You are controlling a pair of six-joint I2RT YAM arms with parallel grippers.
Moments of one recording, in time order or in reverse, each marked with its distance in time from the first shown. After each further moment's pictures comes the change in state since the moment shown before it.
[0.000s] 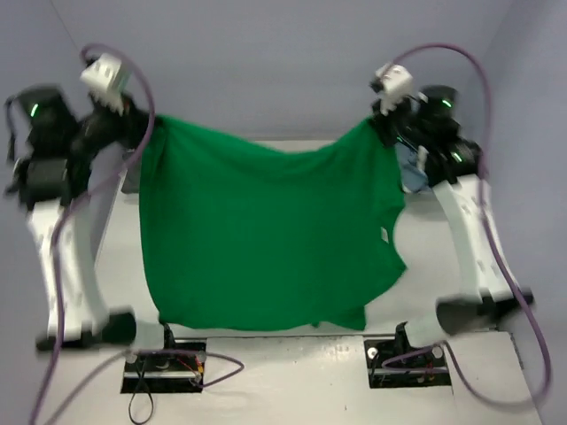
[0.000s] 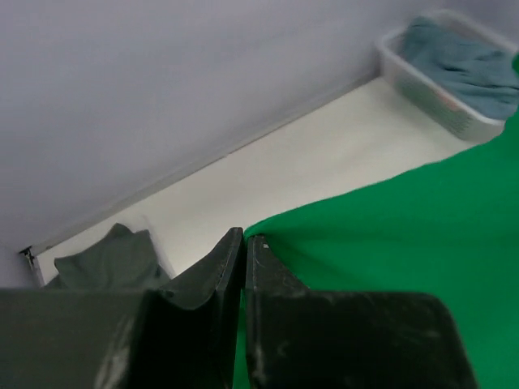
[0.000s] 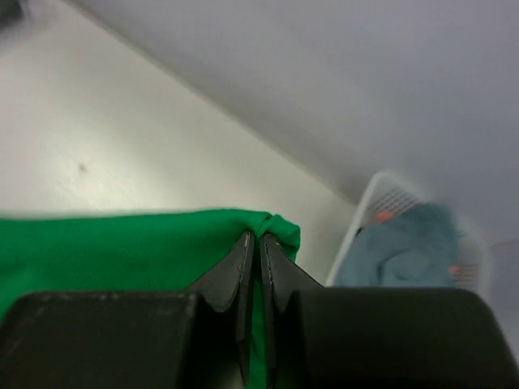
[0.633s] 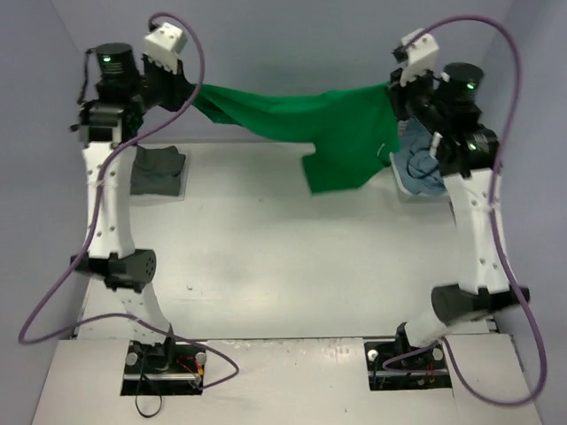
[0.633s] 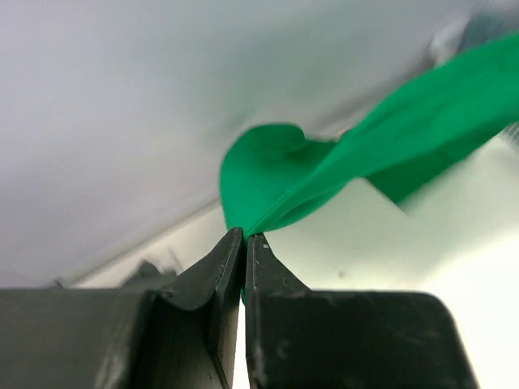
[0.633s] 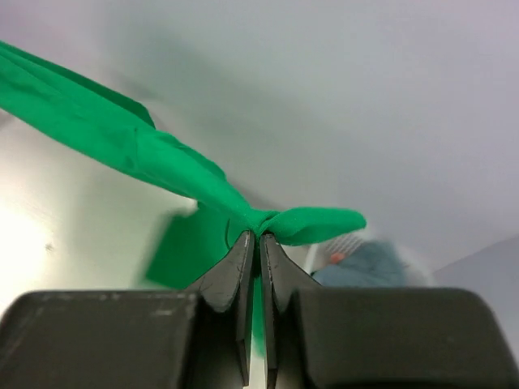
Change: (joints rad) left arm -0.208 0.581 0.579 -0.059 -0.305 0.043; right arm -0.039 0.222 0.286 0.043 0.037 0.055
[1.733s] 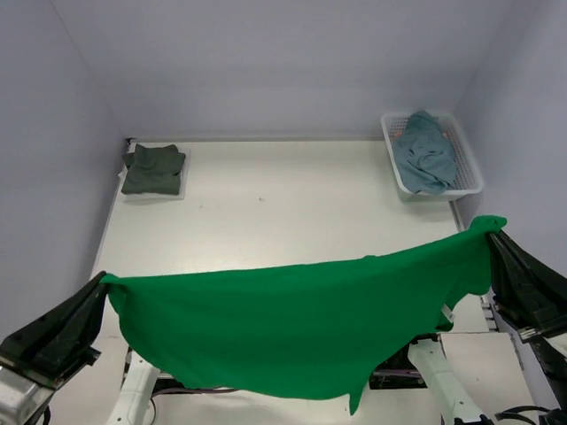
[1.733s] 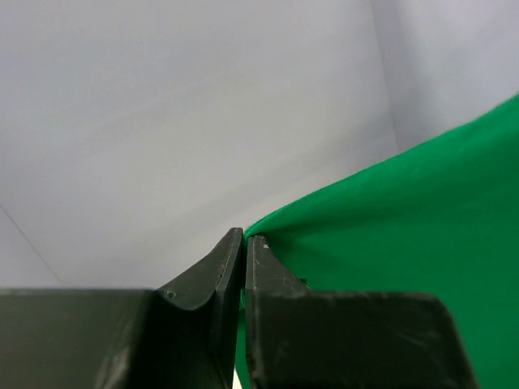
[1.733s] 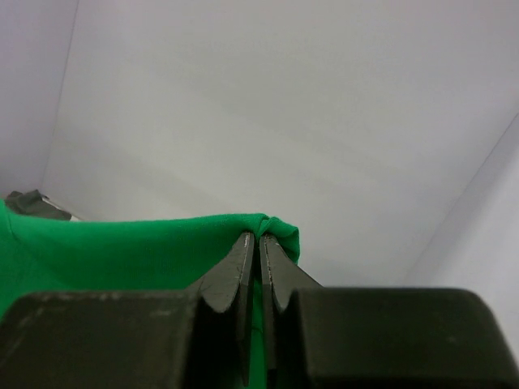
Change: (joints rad) left arm 0.077 -1.414 -0.756 0.064 0.139 -0.096; right arm -0.057 -1.021 -0.257 -0.122 -0.135 0.066
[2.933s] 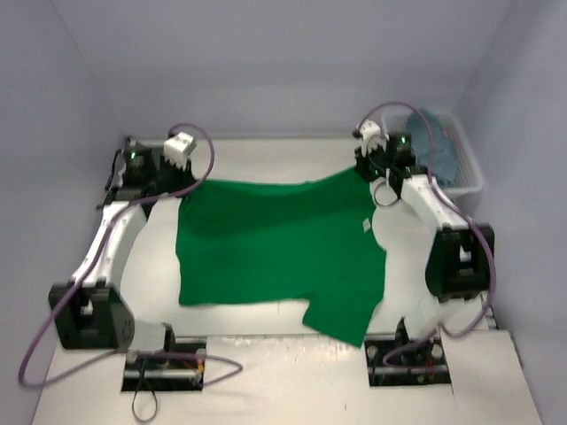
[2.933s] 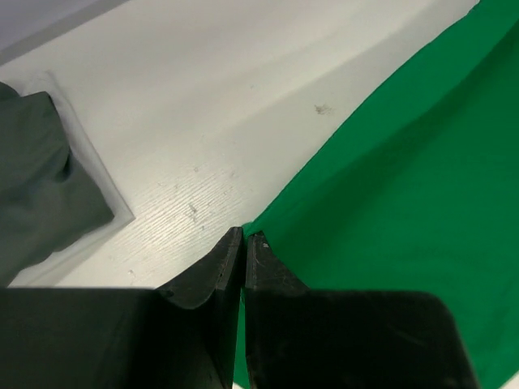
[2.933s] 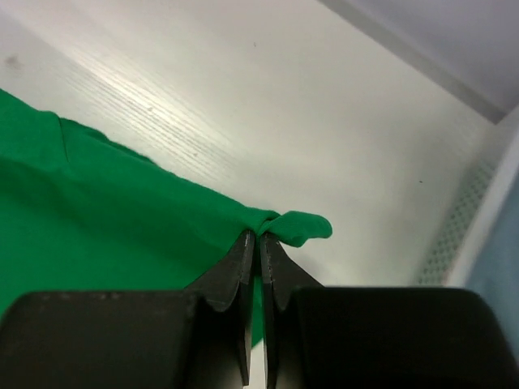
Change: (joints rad) left arm 0.007 0.844 -0.611 0.449 -0.041 0.156; right arm -0.008 1.050 -0.572 0.557 -0.028 -0.119
